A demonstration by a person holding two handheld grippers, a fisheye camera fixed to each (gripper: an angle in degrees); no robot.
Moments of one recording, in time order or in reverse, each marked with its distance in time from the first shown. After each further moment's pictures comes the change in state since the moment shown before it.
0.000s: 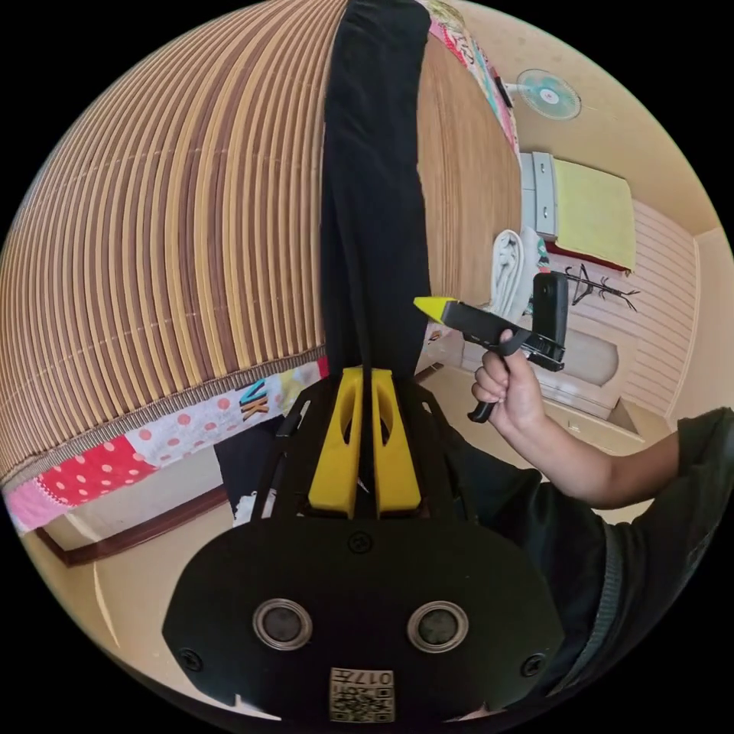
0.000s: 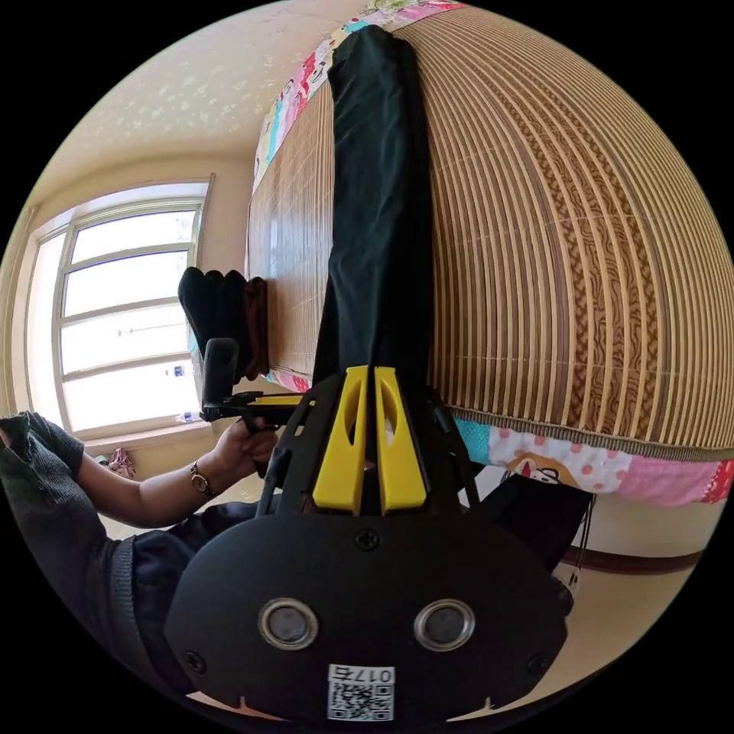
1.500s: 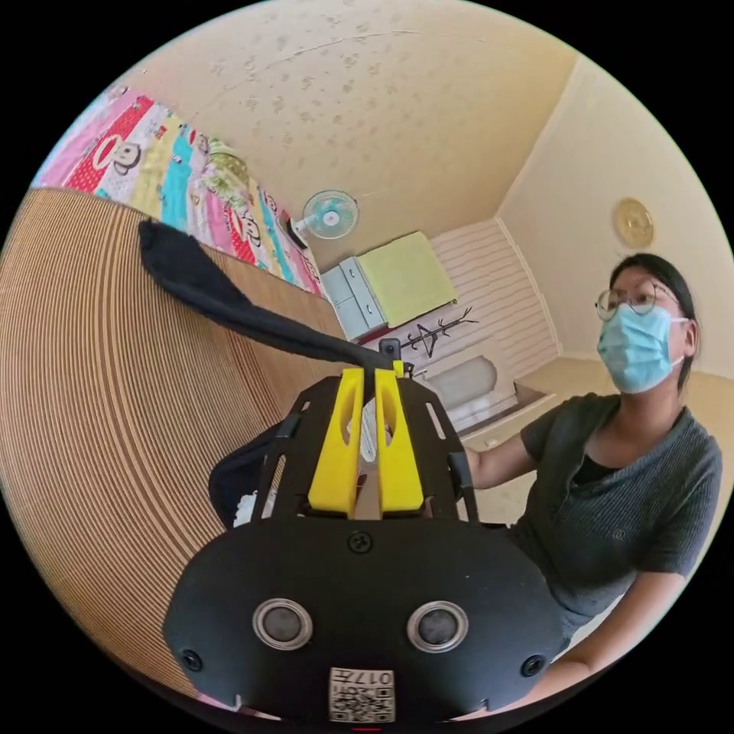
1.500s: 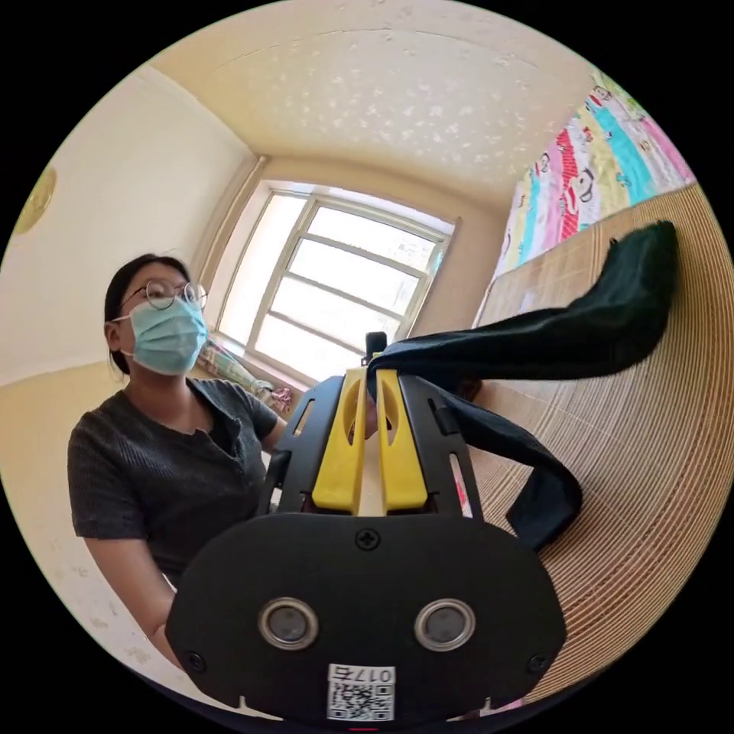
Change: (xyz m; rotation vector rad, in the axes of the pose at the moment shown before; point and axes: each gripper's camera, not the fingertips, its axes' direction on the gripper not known) left arm 0.148 -0.139 -0.195 0.475 0.363 0.551; right arm -0.195 -0.076 -0.230 0.071 -0.699 -0.575
